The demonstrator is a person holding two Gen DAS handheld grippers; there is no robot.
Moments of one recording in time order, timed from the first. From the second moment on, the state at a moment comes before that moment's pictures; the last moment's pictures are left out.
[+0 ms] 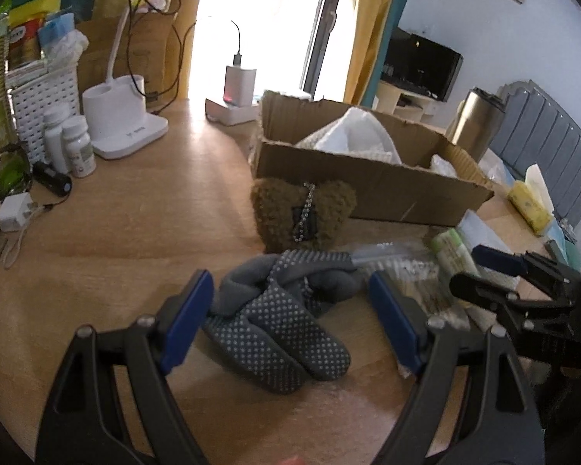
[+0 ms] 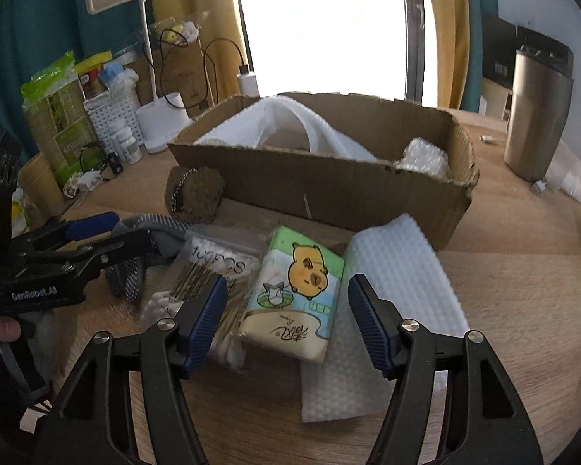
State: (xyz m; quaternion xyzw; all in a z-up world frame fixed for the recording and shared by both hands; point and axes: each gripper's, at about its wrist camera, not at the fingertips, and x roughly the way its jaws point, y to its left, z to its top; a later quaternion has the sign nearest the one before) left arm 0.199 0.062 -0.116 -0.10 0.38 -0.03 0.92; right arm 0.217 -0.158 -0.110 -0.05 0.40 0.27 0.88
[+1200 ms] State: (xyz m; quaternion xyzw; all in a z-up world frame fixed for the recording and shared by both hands) left arm 0.183 0.054 -0.097 -0.09 0.38 -0.06 0.92; right arm 0.200 -0.168 -0.084 -0.05 0.36 0.29 0.89
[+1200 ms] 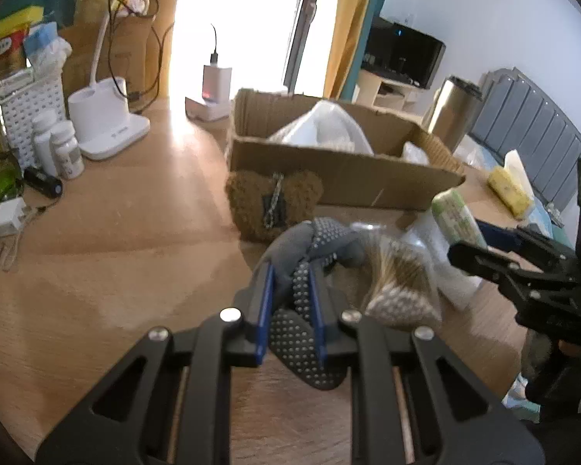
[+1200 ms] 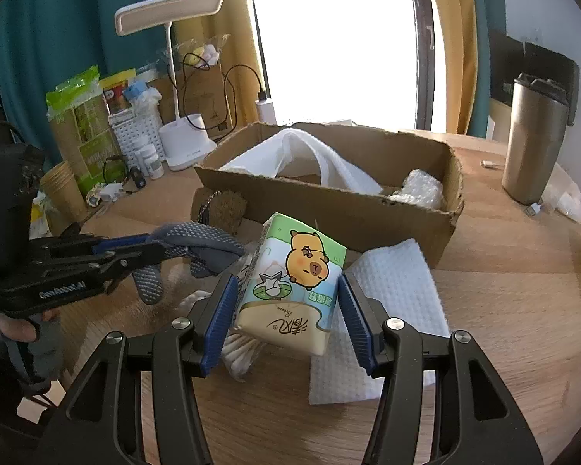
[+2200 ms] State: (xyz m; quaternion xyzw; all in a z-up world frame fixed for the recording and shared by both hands) left arm 0.200 0.037 -0.023 -0.07 0.31 -0.08 0.94; right arm 0.218 -0.202 -0.046 -0.04 0.30 0.28 0.91
